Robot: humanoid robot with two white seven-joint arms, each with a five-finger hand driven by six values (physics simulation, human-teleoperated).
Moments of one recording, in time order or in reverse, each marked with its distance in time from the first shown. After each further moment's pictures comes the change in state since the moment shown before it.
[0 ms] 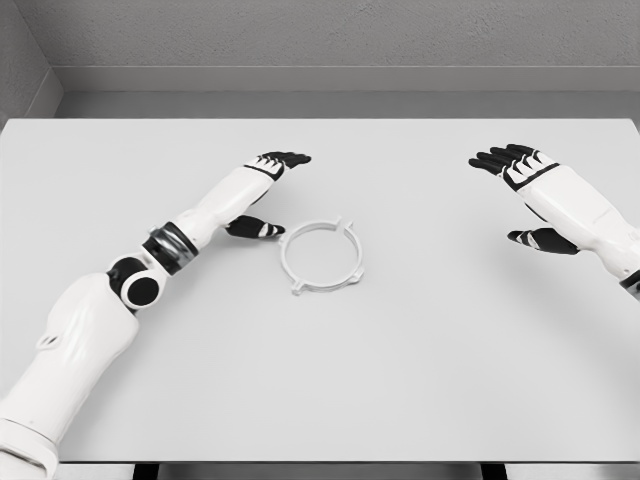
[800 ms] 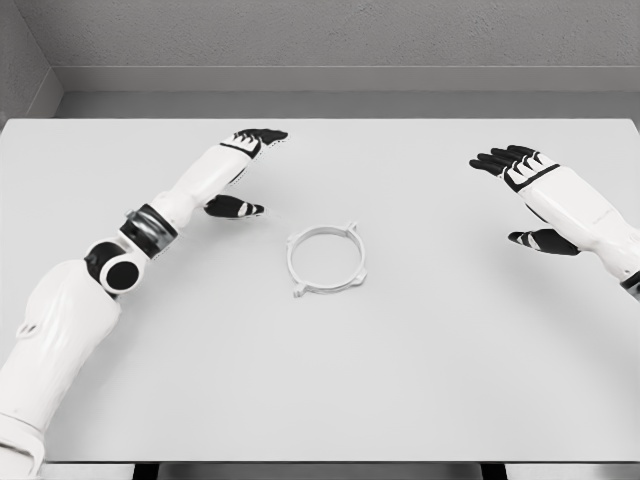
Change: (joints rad) left arm -0.034 0.051 0.063 0.005 -0.003 0.000 0.001; right arm 0.002 -0.001 -0.002 0.001 0.000 0.000 0.000
